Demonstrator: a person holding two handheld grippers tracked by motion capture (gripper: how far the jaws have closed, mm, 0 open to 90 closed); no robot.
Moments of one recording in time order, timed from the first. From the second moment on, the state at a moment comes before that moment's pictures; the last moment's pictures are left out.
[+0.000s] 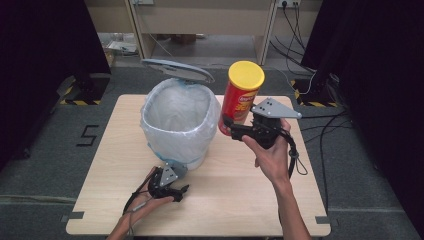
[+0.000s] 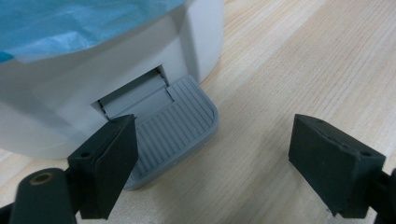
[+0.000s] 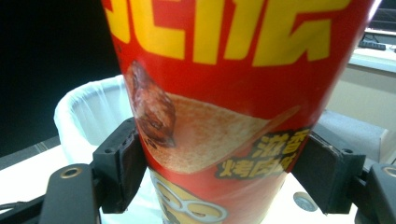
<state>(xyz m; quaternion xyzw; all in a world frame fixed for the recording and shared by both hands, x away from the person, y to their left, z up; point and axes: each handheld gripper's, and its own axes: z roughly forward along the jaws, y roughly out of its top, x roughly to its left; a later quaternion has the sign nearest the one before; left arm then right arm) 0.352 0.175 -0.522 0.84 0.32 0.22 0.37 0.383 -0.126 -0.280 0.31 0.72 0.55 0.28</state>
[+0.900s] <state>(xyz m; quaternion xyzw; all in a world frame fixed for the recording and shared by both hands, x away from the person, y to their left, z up) 0.352 0.175 -0.522 0.84 0.32 0.22 0.37 0.390 -0.076 -0.241 0.28 0.73 0.56 0.28</state>
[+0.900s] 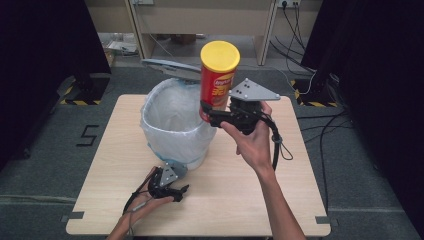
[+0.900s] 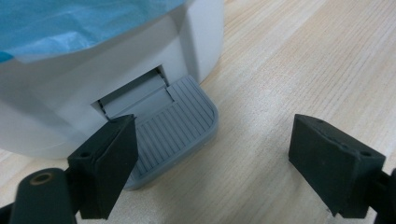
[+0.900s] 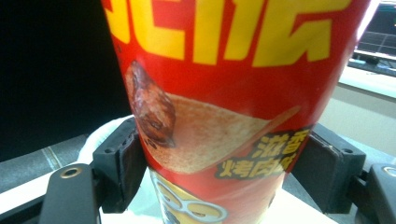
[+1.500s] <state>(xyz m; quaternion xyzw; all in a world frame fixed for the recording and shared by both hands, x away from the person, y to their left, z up) 0.352 0.175 -0.522 0.84 0.32 0.22 0.37 0.405 -0.028 -0.241 0.26 0.74 0.56 0.26</state>
